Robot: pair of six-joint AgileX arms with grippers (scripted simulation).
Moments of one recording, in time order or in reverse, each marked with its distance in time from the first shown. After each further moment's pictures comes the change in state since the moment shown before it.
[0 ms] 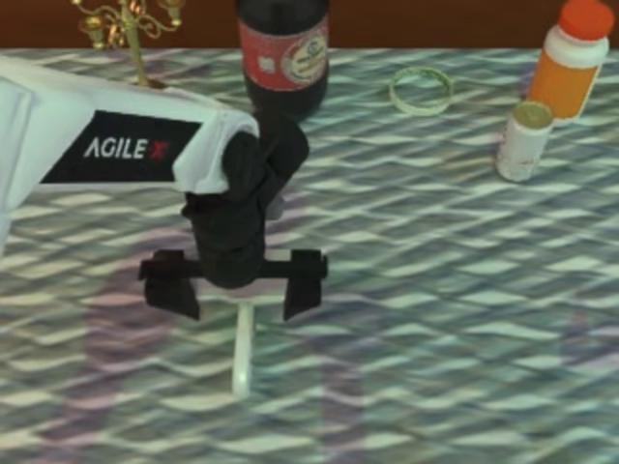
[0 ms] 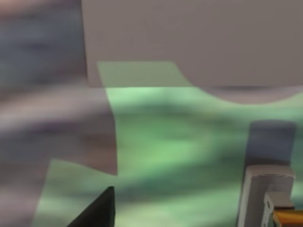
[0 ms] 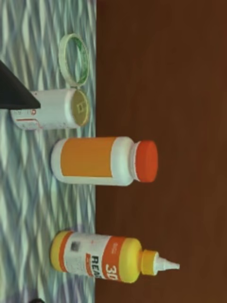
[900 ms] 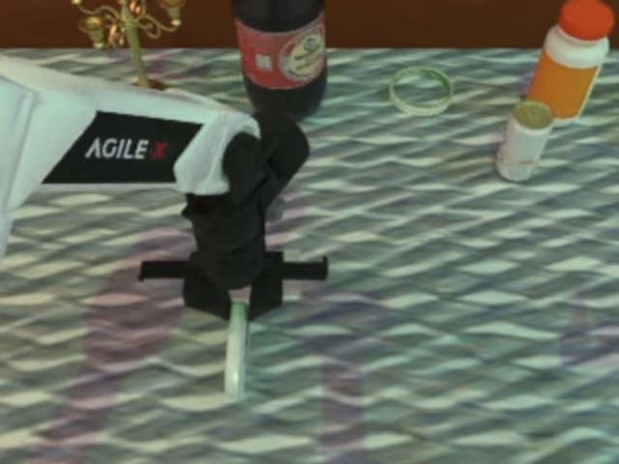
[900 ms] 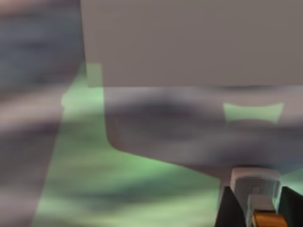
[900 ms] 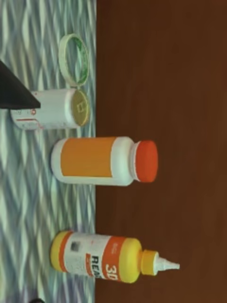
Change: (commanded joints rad) left arm 0.000 0.000 0.000 0.000 0.000 0.000; right arm 0.000 0.000 0.000 0.000 0.000 0.000
